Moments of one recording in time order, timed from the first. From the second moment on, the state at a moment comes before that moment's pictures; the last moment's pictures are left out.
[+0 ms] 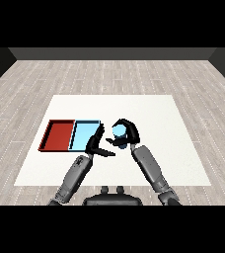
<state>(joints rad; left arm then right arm) -0.29 0.00 -0.33 -1.28 0.21 0.14 -0.17 -0.46 0.00 0.29 -1.37 -0.09 -0.24 -0.14</state>
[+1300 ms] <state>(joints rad) -0.41 0.01 -0.46 -1.14 0.33 0.22 -0.27 -0.48 0.00 0.44 -1.32 -0.15 -0.30 -0.22</state>
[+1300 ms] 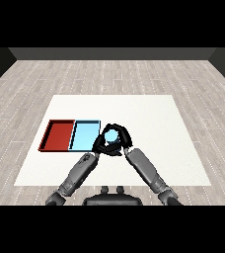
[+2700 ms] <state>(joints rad) -0.50 0.03 -0.57 -1.07 0.30 0.47 -0.23 -0.49 -0.03 0.48 -1.36 -0.19 -0.32 -0.21</state>
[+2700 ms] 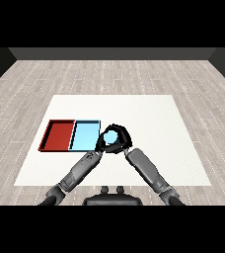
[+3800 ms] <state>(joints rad) -0.51 0.01 -0.53 -1.02 0.36 0.57 -0.48 -0.47 -0.01 0.41 -1.37 -0.19 -0.32 -0.17</state>
